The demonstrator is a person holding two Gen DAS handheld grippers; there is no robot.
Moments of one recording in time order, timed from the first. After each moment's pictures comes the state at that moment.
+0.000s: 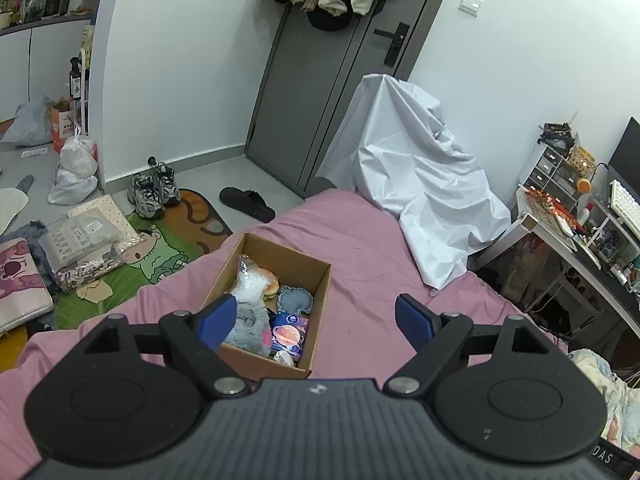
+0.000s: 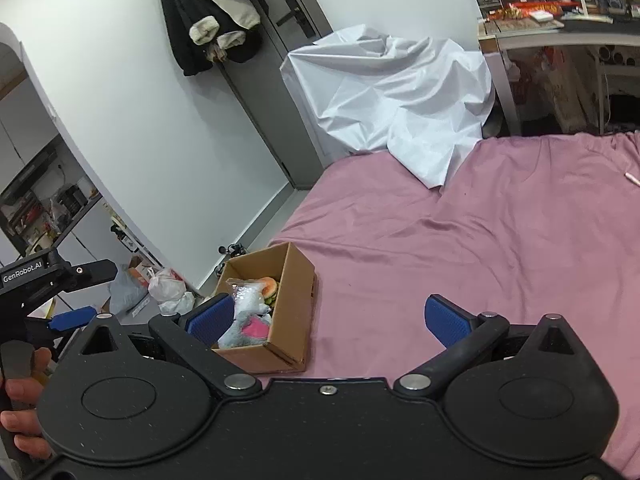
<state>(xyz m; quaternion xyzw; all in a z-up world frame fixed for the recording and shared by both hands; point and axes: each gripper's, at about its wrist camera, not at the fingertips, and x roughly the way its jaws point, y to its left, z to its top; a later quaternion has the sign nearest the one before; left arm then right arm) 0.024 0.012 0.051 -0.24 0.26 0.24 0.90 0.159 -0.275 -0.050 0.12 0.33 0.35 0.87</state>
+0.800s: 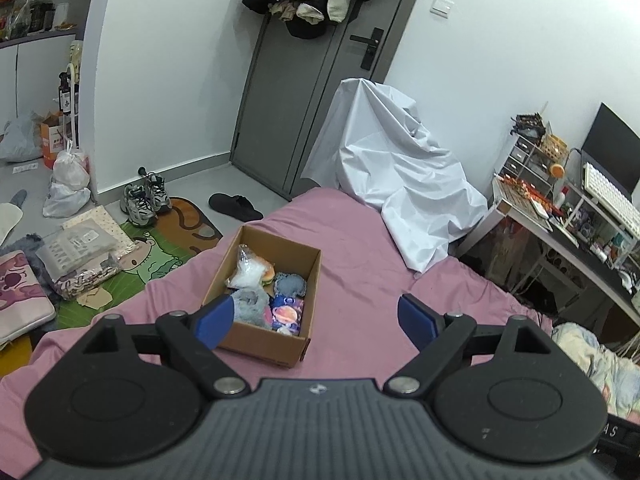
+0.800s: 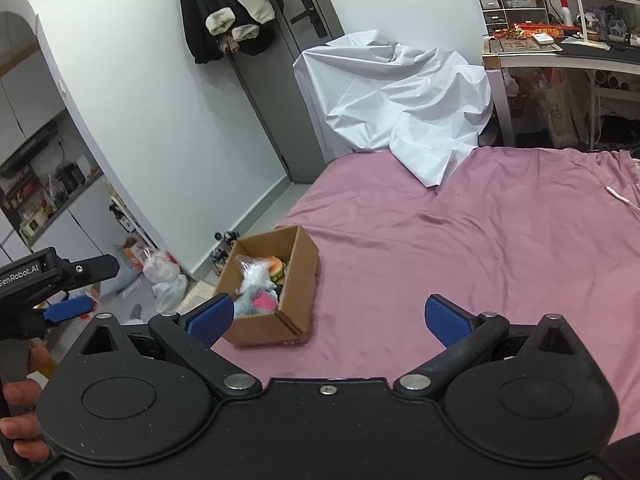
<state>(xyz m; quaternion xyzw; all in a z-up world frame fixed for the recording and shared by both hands) -0.027 -0.016 0.055 -0.21 0.26 0.22 0.92 0.108 -0.286 -0.034 0.07 0.33 0.34 0.88</state>
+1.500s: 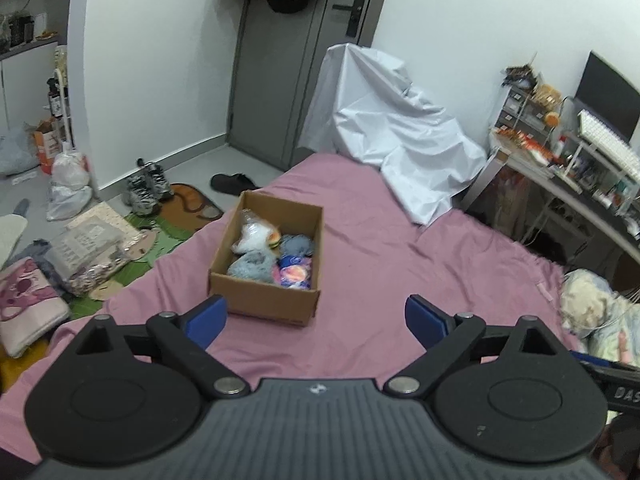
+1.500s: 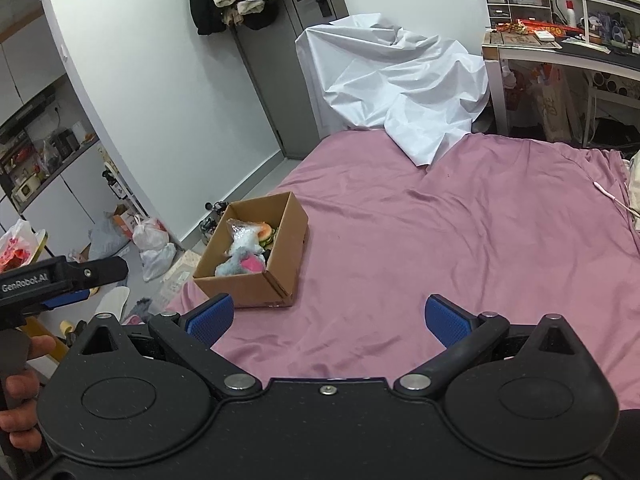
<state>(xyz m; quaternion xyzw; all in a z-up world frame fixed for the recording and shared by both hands) -0.038 -0.038 0.035 -0.17 0.31 0.21 0.91 0.088 -0.293 -0.039 0.03 0.35 0.34 0.87</state>
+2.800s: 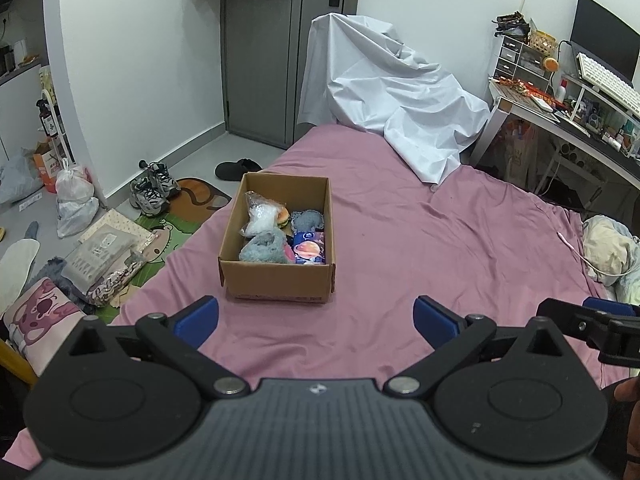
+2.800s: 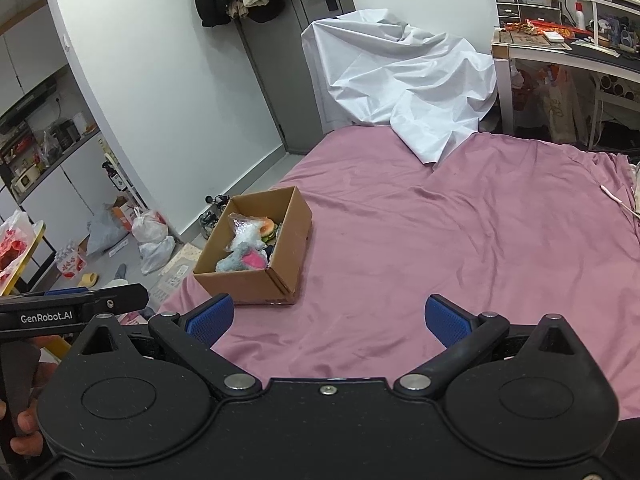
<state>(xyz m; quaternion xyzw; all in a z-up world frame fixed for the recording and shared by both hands) -0.027 -0.046 0.024 -0.11 0.36 0.20 0.90 0.089 -0.280 -0.040 0.02 0.35 0.34 0.87</state>
